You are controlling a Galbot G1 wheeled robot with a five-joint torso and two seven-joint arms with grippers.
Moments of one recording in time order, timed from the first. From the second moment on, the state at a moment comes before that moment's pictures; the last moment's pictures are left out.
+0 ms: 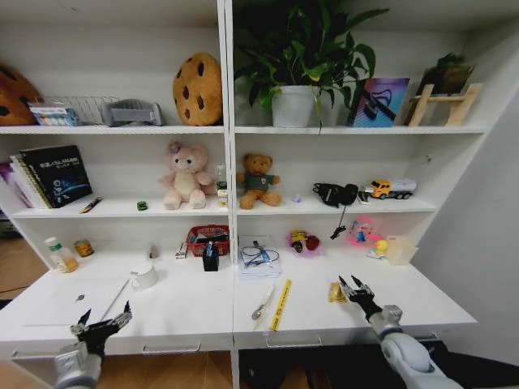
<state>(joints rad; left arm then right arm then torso) 1.83 -1.13 -0.85 -2.11 -0.49 0.17 -0.33 -1.35 0.96 0.57 1.56 0.59 0.14 -0.09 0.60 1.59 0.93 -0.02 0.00</state>
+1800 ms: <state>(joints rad) 1.75 -1.11 -0.80 -2.05 -0.49 0.17 -0.33 -1.39 0.84 0.55 1.71 0.75 -0.24 0.06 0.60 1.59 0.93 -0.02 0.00</state>
